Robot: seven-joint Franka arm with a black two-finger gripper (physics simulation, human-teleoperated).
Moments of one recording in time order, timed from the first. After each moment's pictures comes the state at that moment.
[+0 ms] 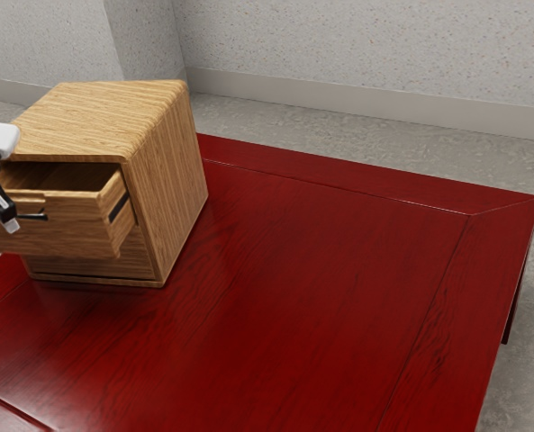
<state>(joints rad) 0.63 -0.39 -0.12 -2.30 -0.08 2.05 0.81</state>
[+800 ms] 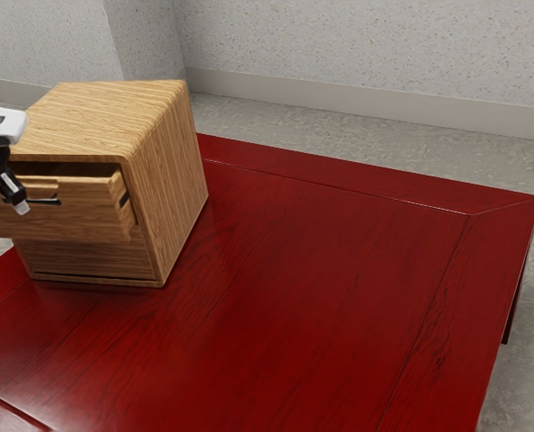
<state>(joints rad) 0.62 -0.28 -0.12 -2.20 -0.08 2.10 0.83</state>
